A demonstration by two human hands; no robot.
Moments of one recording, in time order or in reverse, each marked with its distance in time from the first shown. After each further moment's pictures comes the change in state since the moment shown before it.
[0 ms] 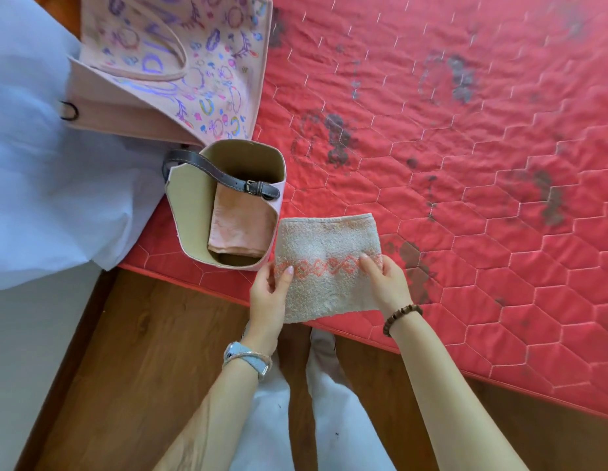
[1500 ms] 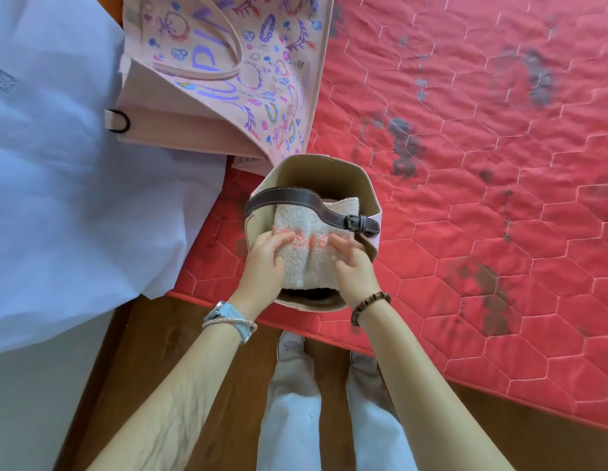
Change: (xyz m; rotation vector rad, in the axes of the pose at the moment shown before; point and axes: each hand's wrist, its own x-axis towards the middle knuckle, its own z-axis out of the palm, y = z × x) left_hand 0.162 0.072 -0.141 0.696 -0.202 0.228; right_hand 0.042 -0.071 0.219 -0.028 -0.183 -0.056
